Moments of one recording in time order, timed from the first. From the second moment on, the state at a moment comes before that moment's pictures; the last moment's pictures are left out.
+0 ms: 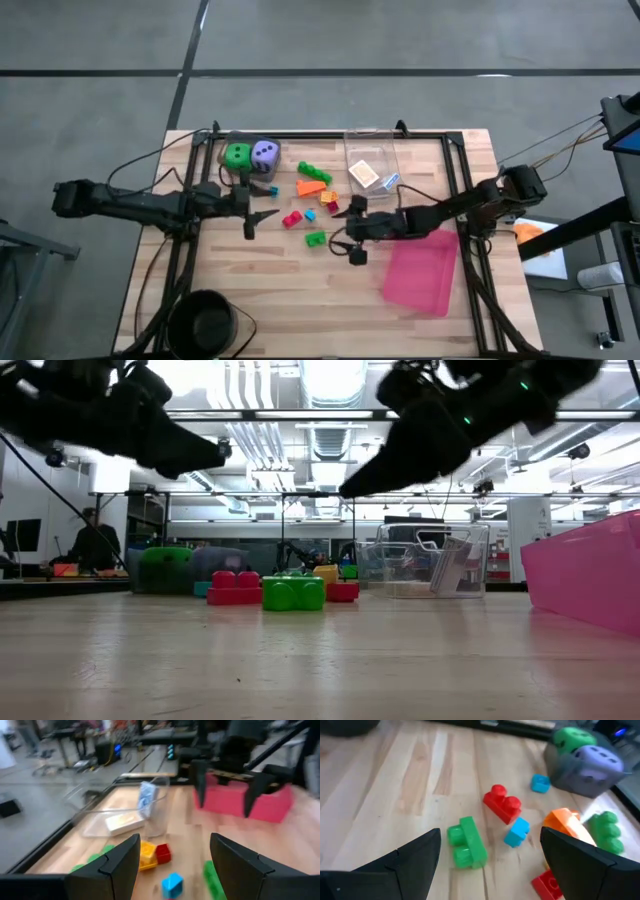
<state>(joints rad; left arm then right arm) 0.06 0.81 0.22 0.43 -0.09 0.06 0.17 1.60 0.78 0.31 0.29 -0.01</state>
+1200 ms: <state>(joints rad) 0.06 0.71 0.00 0.53 -0.09 0.03 0.08 2.09 1.41 -0.35 0.03 -0.05</state>
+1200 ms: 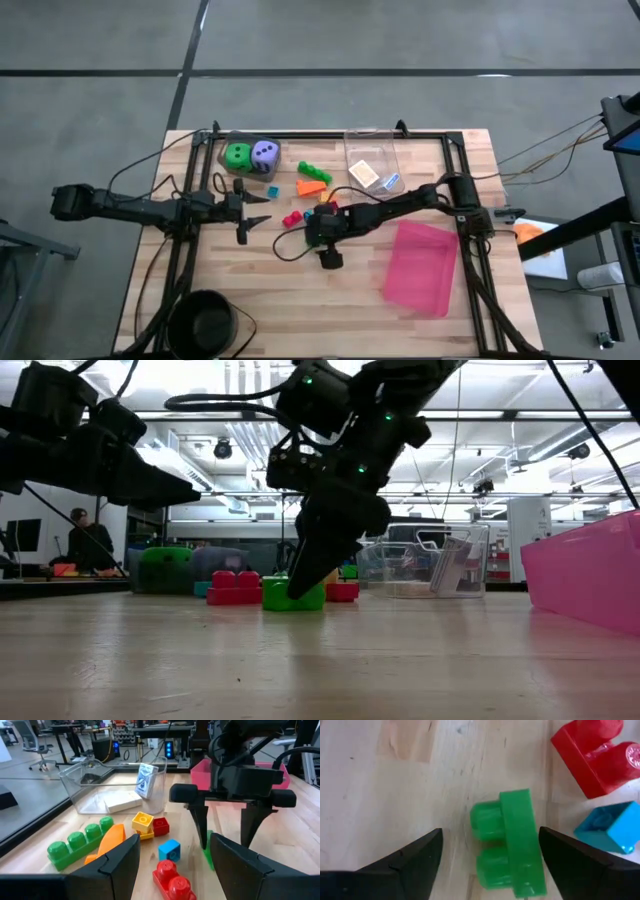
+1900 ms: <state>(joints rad) 0.06 0.71 0.00 0.53 -0.09 0.03 0.10 2.03 1.42 -0.44 0.04 -0.03</state>
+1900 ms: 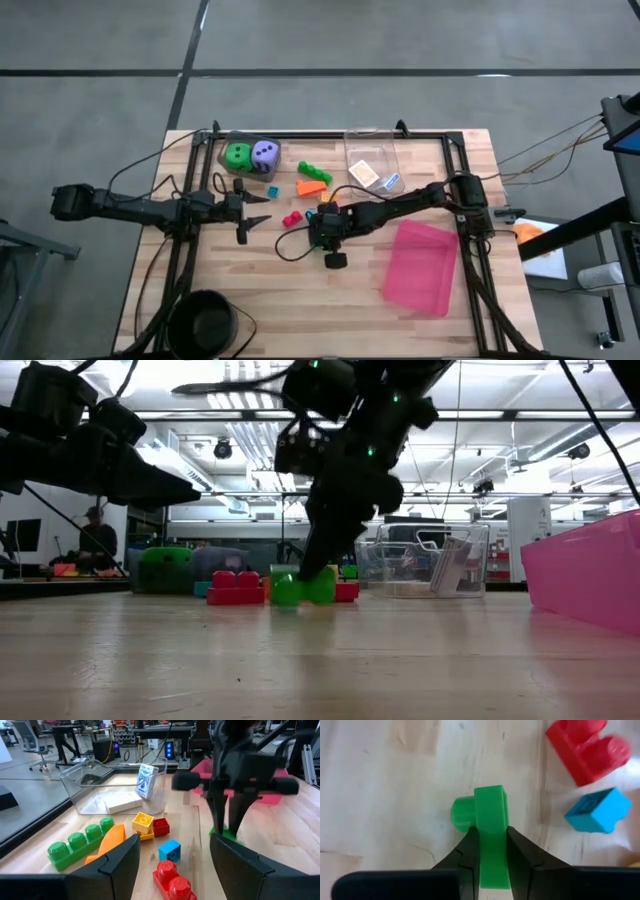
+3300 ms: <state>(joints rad) 0.06 0.72 0.00 0.53 -0.09 0.02 0.23 1.21 0.57 0.20 -0.02 0.29</state>
